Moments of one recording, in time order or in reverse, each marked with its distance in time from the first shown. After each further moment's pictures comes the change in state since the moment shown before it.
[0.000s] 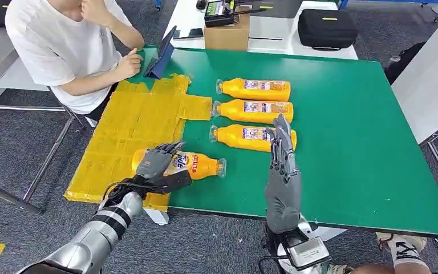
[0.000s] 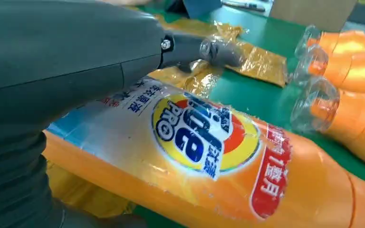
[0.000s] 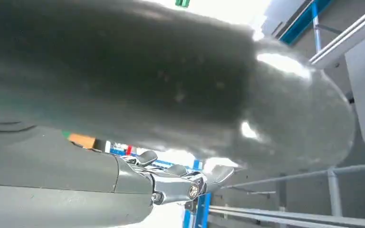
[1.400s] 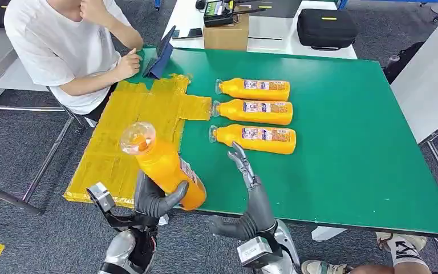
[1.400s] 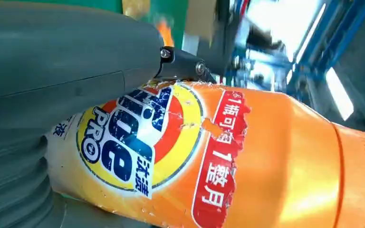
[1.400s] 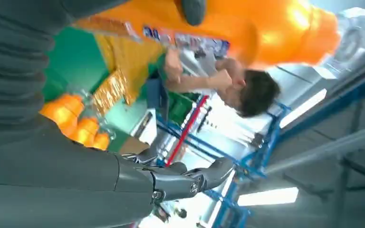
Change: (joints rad) left arm 0.498 -0.191 0.031 -0.753 1.075 -0.311 -0.234; right arm 0.047 0.032 -0.015 0.185 0.253 -0.016 0.011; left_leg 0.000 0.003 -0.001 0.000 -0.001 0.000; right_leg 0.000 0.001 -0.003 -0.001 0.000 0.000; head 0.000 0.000
